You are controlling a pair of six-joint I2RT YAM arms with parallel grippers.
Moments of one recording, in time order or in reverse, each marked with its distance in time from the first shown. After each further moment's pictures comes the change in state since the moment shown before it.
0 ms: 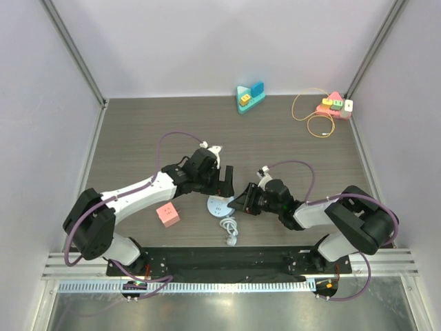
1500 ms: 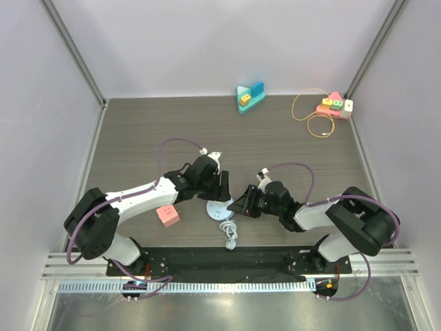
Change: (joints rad) left arm -0.026 0.007 -0.084 0.092 -0.002 -0.073; right arm 0.008 -0.009 -0.017 0.006 -0.009 0.033
